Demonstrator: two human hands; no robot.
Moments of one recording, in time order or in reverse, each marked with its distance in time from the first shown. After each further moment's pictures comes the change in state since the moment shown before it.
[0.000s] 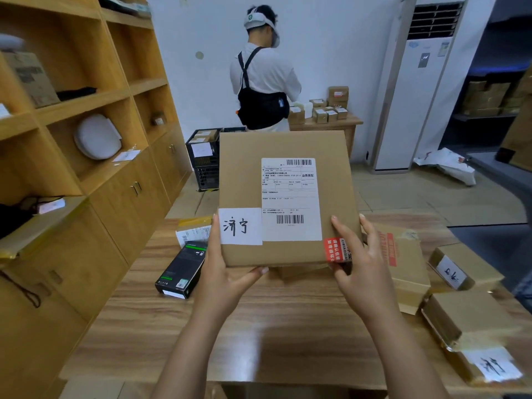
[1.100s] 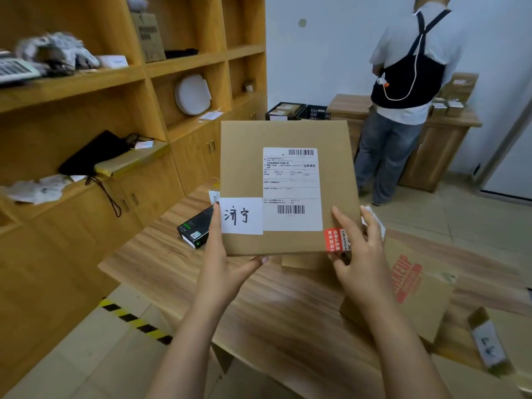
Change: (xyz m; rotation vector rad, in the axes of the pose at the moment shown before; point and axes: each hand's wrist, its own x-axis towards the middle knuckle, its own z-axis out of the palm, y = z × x) left_hand -0.028 0.045 0.107 0.121 0.357 -0.178; right_hand 0.090 0.093 -0.023 0.150 -0.350 -0.238
